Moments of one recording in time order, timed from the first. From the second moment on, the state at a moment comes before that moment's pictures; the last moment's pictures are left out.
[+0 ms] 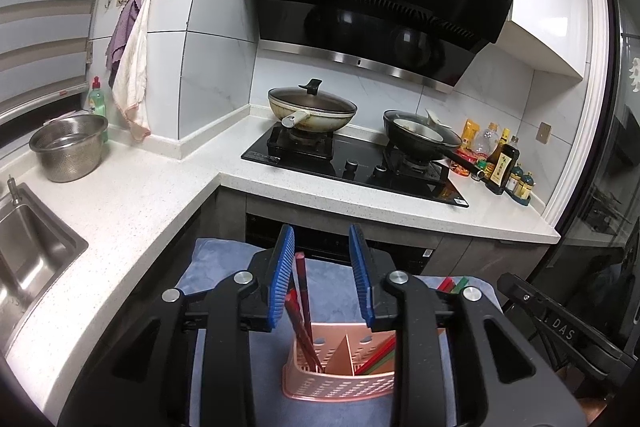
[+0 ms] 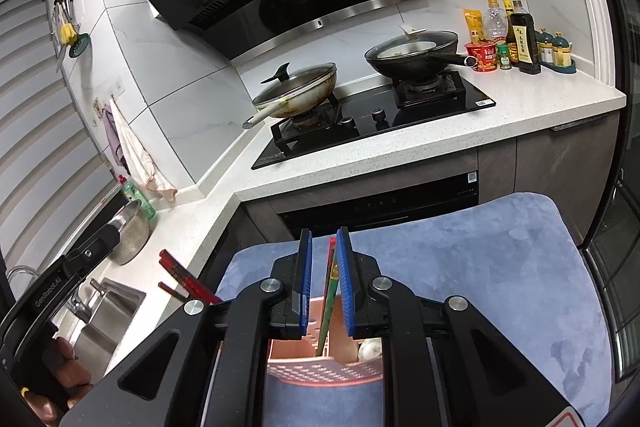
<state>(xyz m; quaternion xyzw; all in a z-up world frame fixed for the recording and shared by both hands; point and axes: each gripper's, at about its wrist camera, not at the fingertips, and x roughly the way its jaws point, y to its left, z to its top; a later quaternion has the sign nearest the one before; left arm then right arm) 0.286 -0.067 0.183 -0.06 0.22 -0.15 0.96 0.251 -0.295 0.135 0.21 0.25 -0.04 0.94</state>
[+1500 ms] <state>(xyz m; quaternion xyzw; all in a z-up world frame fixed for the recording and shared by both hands) 0.079 -0.001 -0.019 0.01 0.42 -0.10 0.90 0.009 -0.149 -0.050 0.05 0.45 -0.04 0.89</state>
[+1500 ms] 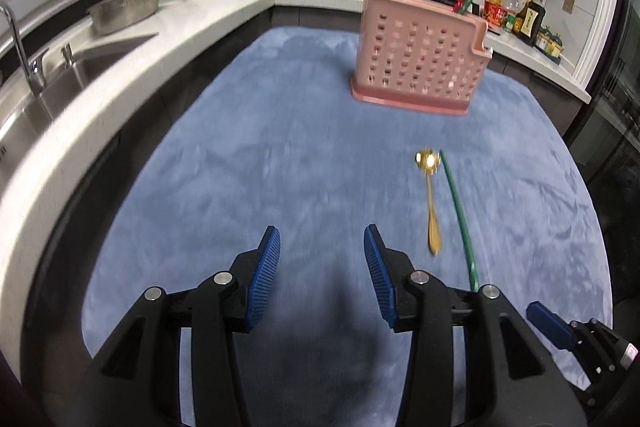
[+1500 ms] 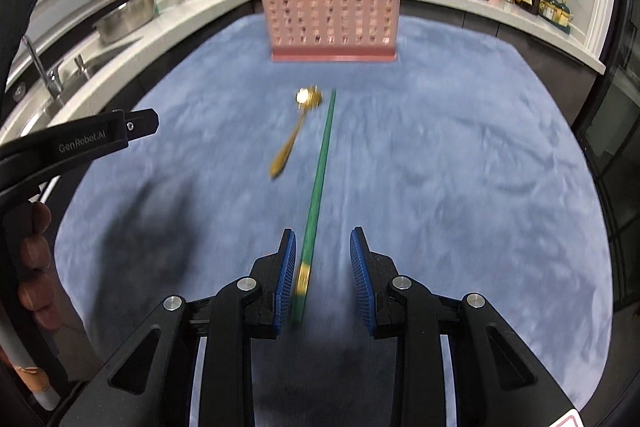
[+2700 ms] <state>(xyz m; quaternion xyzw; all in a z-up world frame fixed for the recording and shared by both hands) 0.063 -0.019 -0.056 0.03 0.46 -0.12 0.88 0.005 -0.161 -0.080 0.09 0.46 -0.06 0.88</state>
